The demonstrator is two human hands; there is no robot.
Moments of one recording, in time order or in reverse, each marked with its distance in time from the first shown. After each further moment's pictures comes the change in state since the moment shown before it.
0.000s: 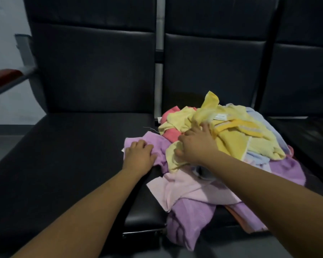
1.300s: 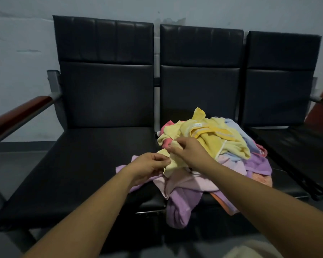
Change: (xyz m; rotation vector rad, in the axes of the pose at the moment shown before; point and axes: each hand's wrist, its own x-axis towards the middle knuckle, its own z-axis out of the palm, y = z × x) left_hand -0.110 0.036 -0.095 -1.507 -0.460 -0.049; right_hand -0.101 -0.024 -0.076 1.162 0.311 0.036
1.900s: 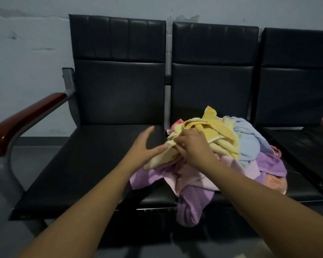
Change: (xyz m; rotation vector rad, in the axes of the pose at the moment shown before) left_hand -0.027 0.025 -0.040 0.592 0.426 0.374; right_hand 0.015 -0.008 0.021 -0.594 0.110 -0.259
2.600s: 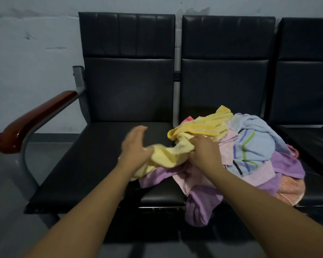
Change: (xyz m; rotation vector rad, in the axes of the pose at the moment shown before) left_hand -0.002 -0.020 -0.023 0.450 0.228 -0.004; right_hand -0.007 0.007 0.035 -0.046 -0.095 0.288
